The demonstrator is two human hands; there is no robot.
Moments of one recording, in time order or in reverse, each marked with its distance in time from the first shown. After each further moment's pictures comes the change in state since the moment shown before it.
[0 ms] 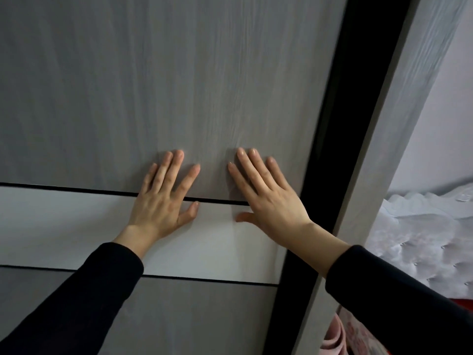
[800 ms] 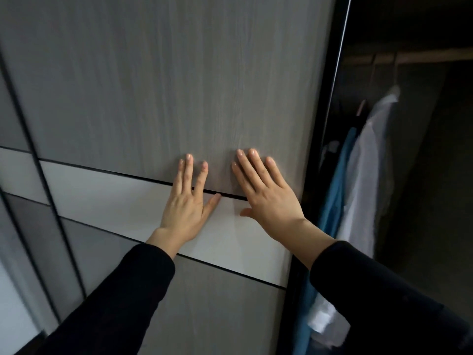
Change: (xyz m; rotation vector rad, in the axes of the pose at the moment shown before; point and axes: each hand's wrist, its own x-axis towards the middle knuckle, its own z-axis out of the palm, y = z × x) left_hand -0.092 -0.210 -0.058 -0.057 -0.460 -0.418; right_hand 0.167 -0.215 -0.030 0.008 0.077 -0.108
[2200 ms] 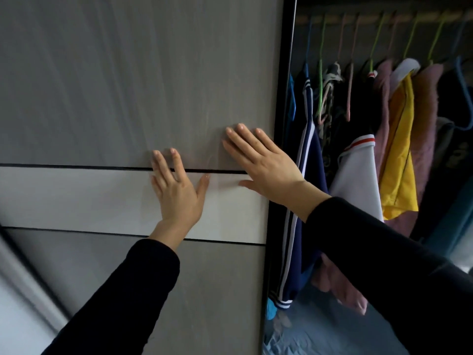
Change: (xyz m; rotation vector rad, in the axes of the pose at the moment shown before) left_hand 0.010 -0.339 0.008 -0.338 -0.028 -0.265; right_hand 0.235 -0.249 -0.033 0.107 -0.117 -0.027
